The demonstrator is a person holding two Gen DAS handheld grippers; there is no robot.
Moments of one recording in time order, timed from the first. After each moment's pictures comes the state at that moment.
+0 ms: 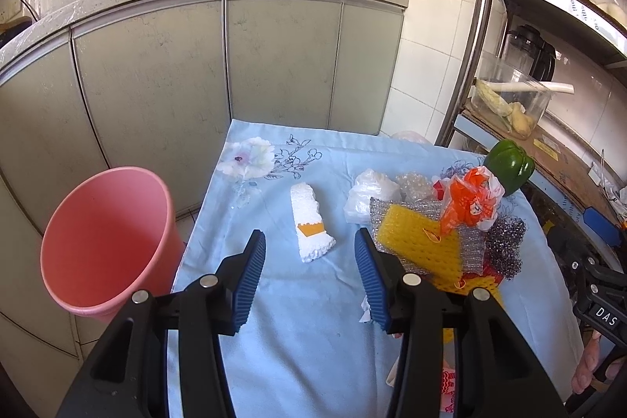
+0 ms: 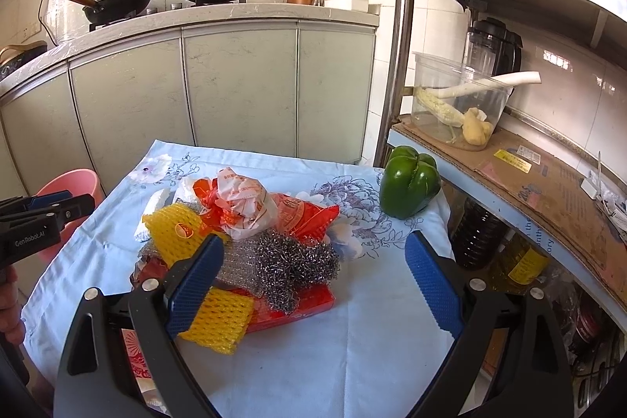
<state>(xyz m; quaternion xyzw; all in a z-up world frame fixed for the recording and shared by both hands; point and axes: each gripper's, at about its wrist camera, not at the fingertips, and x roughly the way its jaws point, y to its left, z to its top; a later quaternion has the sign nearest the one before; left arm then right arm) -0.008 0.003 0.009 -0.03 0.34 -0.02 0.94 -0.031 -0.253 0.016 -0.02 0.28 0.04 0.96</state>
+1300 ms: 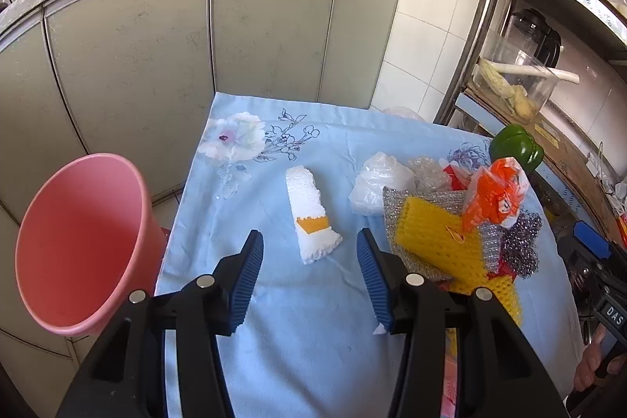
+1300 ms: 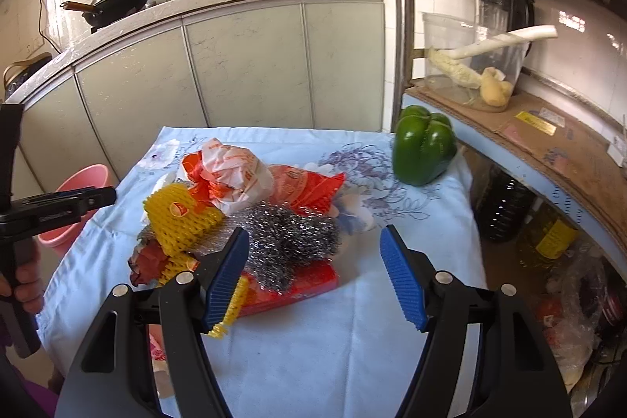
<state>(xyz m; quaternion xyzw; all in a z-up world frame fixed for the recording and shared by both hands) 0.037 0.017 -0.017 -0.04 0.40 -0.05 0.91 -0.014 -0.275 -0.006 0.03 0.33 0.08 0.94</state>
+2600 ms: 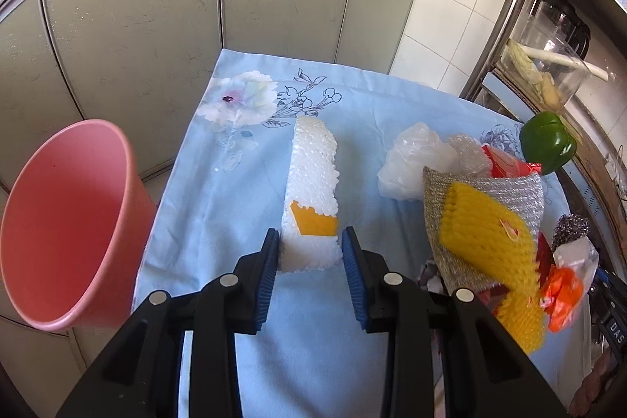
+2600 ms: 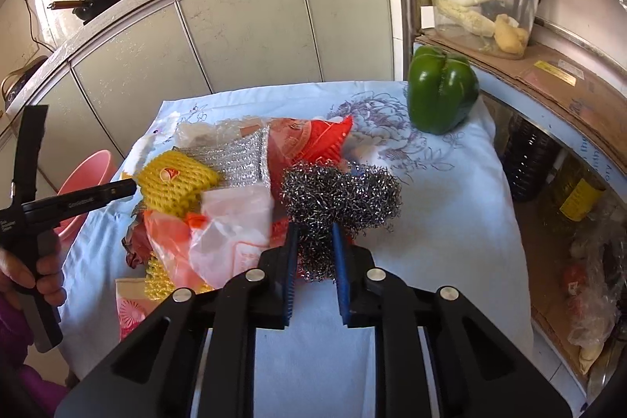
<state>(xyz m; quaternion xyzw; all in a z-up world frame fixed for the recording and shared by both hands) 0.059 0.024 -0.049 -0.05 0.45 -0.03 0.89 -0.005 -0.280 -0.037 0.07 0.39 0.09 0.91</state>
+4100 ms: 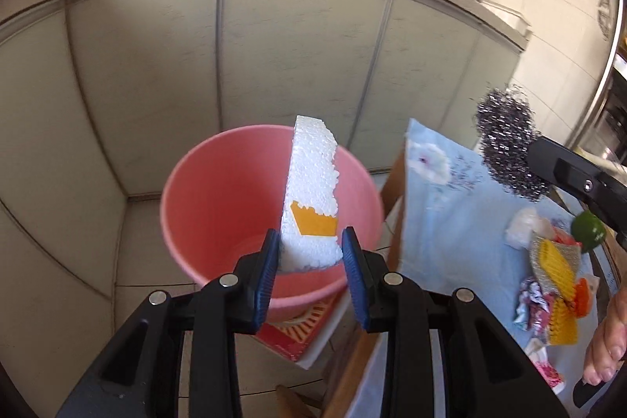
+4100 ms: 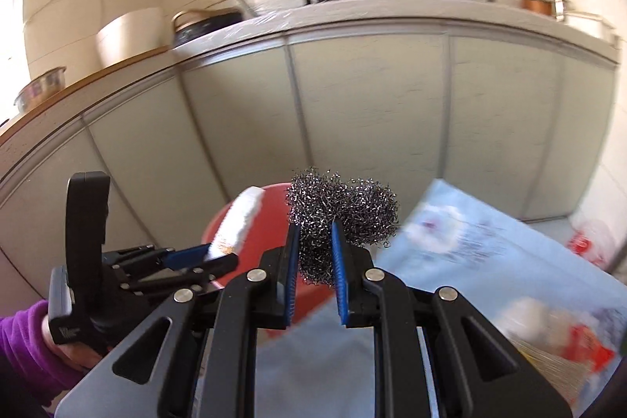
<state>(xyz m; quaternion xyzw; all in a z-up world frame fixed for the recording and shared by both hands) -0.037 0.193 -0.006 -0.13 0.37 0.14 0.91 0.034 0.000 0.060 -0.03 0.30 0.43 0.85</state>
